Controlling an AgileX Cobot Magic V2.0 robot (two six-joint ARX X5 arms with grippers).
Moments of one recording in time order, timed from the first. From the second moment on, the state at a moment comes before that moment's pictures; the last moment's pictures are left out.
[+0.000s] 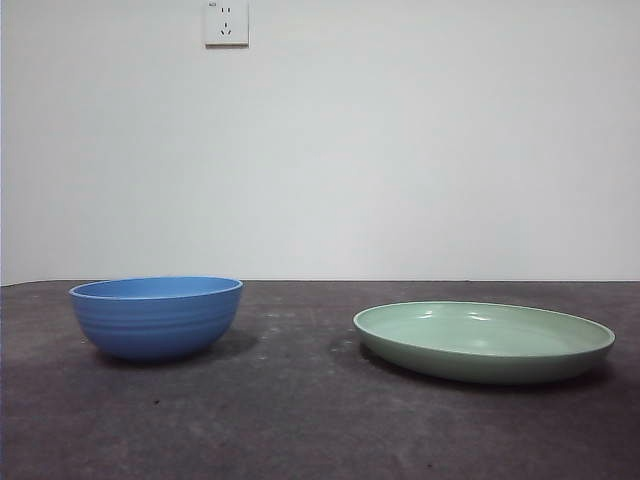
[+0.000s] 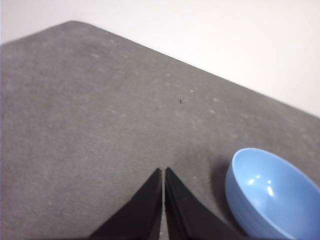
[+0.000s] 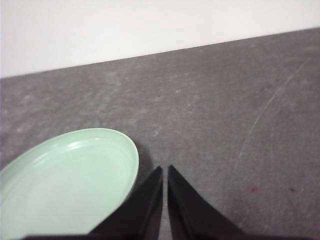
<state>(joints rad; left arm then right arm) 0.04 0.01 0.03 -0.18 0.05 -0.38 -0.07 0.01 0.02 -0.16 -0.21 0.23</state>
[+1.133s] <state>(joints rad) 0.04 0.54 0.67 -0.57 0.51 -0.18 -0.07 0.47 0.75 -0.61 -0.43 0.14</state>
